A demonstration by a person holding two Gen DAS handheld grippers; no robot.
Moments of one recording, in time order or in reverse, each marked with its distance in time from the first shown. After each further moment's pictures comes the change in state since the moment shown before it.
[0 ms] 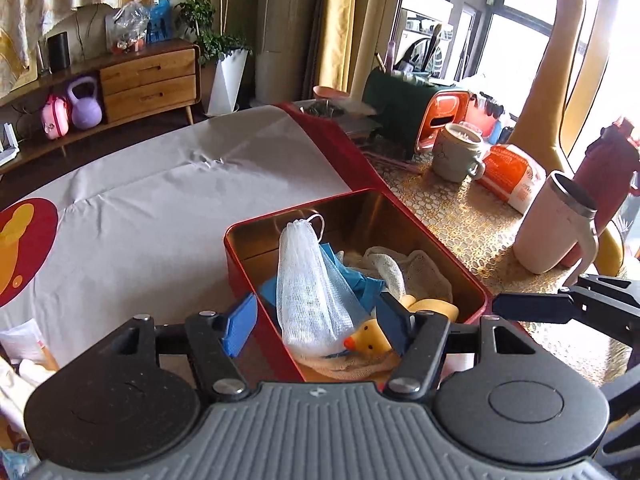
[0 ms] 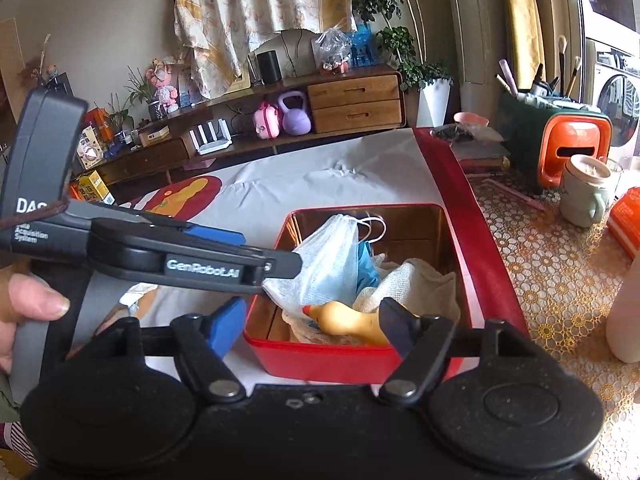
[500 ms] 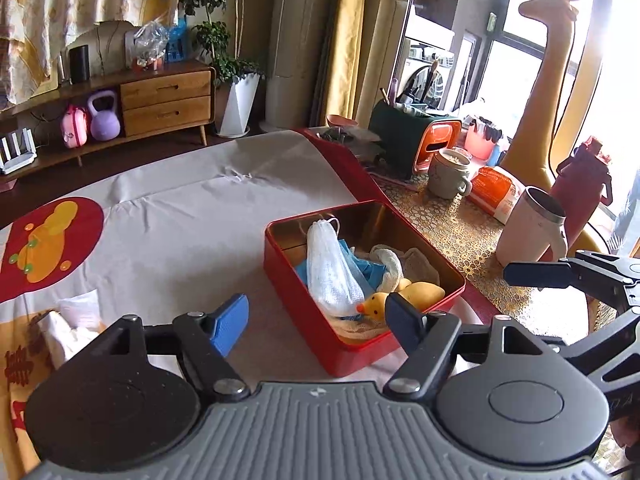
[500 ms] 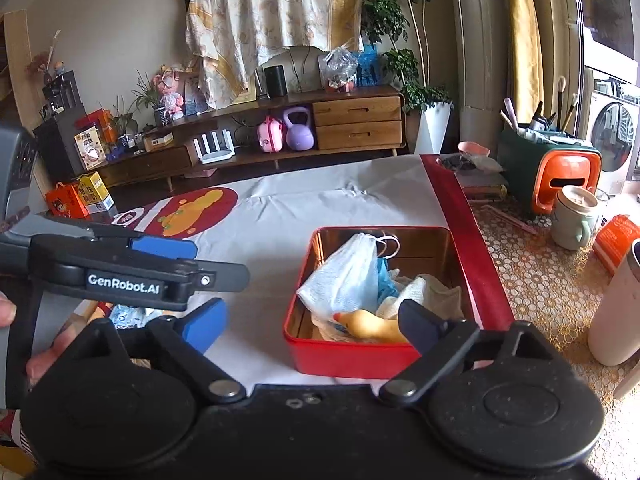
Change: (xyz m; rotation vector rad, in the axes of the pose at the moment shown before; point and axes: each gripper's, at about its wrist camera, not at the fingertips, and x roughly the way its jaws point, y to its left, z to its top) left arm -0.085 0.020 -0.030 -0.026 -0.078 -0.004; right arm -0.036 0.042 0.003 -0.045 -0.046 -0.028
